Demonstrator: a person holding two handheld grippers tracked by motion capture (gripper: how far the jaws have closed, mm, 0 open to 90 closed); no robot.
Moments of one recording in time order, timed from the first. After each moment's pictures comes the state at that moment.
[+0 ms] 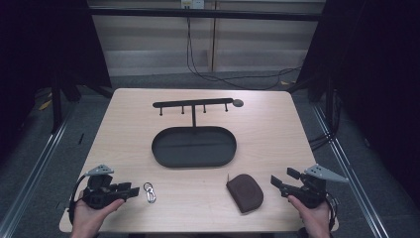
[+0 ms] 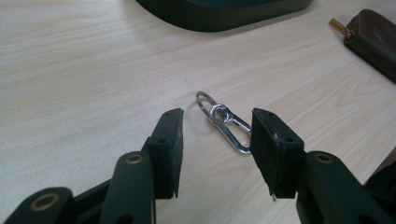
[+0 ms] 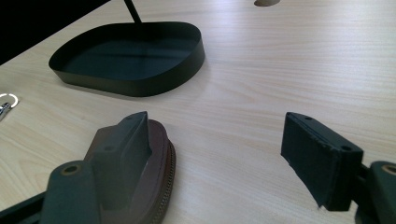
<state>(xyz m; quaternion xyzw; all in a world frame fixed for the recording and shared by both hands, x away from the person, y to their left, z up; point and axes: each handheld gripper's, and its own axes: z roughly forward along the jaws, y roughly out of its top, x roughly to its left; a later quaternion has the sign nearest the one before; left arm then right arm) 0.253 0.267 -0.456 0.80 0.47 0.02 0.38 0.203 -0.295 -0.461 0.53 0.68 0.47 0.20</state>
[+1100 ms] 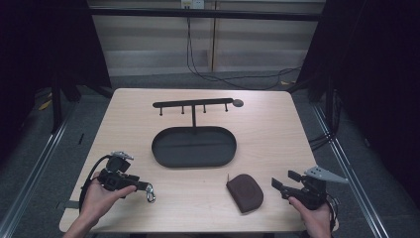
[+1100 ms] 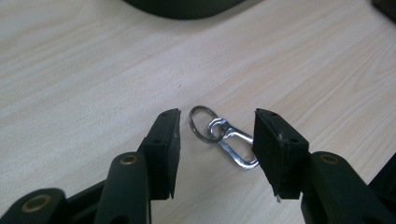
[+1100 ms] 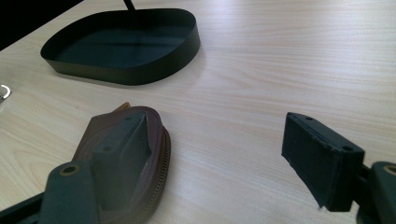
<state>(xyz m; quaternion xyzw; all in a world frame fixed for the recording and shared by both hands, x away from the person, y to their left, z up) 0.296 0.236 -0.445 0.85 0.44 -0.03 0.27 0.201 -0.297 -0.465 0.54 0.69 0.46 0.19</state>
